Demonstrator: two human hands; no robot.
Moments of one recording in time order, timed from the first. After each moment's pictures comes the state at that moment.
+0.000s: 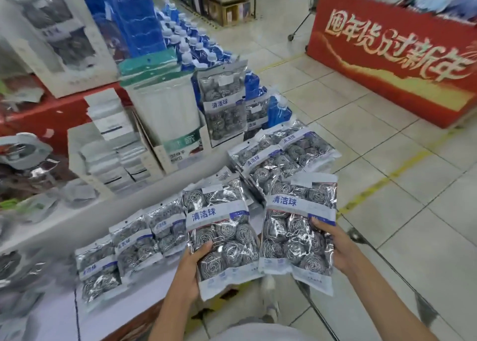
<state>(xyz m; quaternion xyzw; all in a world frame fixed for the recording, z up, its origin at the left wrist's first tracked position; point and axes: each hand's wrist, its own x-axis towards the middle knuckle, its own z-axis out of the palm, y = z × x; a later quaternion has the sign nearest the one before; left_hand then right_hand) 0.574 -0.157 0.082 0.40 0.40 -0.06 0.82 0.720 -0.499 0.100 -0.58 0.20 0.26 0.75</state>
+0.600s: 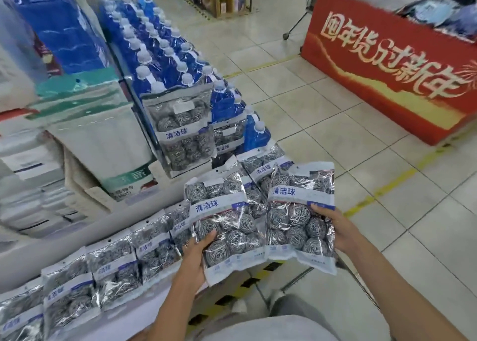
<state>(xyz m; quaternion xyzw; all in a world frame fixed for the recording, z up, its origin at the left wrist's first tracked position) 0.800 -0.239 0.062 0.41 0.43 -0.03 0.80 0.965 -0.572 0.116 -0.65 0.19 0.28 0.68</state>
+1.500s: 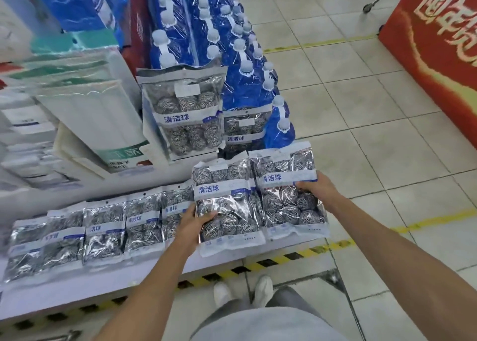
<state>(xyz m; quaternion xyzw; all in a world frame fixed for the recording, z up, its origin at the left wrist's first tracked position) 0.899 -0.259 0.042 0.47 0.48 0.03 0.74 1.175 -0.508 0.085 -0.81 -0.02 0.34 0.47</state>
